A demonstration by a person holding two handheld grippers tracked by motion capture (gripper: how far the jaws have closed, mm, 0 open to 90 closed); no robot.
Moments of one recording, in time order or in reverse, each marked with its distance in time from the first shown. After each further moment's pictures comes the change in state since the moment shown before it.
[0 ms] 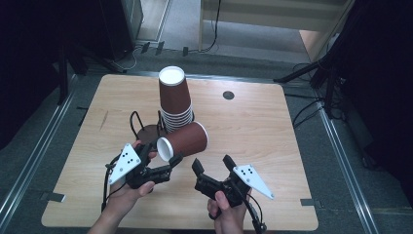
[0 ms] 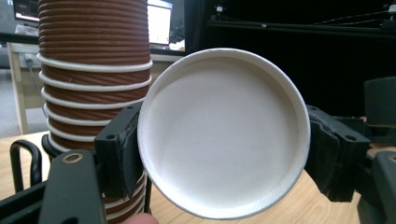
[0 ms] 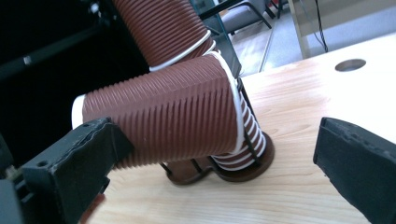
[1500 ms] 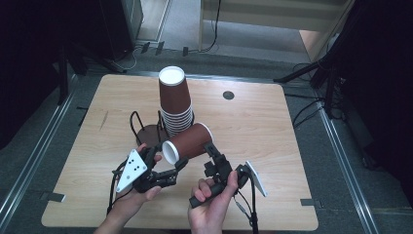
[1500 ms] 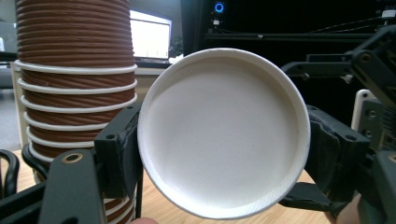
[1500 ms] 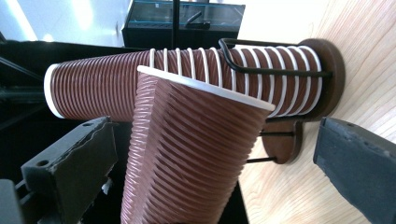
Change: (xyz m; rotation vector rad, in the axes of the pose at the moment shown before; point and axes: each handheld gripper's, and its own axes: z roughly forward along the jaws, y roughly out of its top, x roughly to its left) left arm -0.012 -0.014 0.006 -0.057 -0.011 0.035; right arm -0.021 -0.012 0.030 0.032 0.054 1.041
